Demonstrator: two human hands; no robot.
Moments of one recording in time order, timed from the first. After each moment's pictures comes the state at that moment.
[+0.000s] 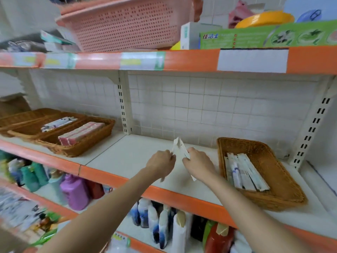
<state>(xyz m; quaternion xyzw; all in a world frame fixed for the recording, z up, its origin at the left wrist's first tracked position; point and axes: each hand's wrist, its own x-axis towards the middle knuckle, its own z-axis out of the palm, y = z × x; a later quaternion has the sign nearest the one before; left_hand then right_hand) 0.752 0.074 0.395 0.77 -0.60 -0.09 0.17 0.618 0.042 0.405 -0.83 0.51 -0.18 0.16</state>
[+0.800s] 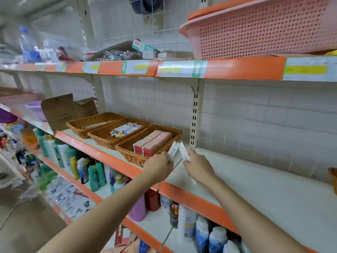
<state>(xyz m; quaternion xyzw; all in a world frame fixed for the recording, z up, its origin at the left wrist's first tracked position) 1.032 0.148 0.396 0.84 -0.52 0.00 0.17 0.906 0.076 0.402 -0.86 0.42 -0.18 0.20</state>
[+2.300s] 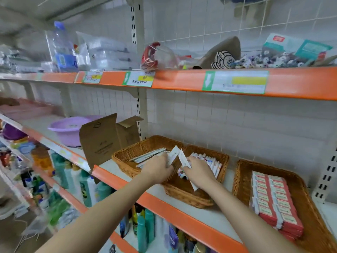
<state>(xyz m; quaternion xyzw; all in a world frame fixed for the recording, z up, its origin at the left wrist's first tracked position) 1.495 0.135 0.419 0.82 -0.55 -0.02 0.19 1.361 0.058 0.412 -0.87 0.39 -0.20 0.21</state>
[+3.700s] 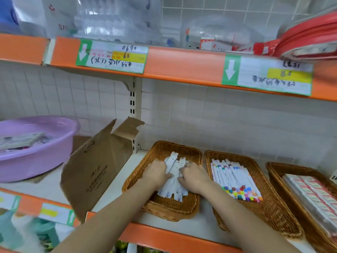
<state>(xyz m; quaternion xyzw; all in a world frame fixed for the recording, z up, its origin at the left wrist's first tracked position) 1.704 0.025 0.368 0.74 -0.66 -0.06 0.10 1.561 0.010 0.389 -0.86 0.50 0.06 -0.03</state>
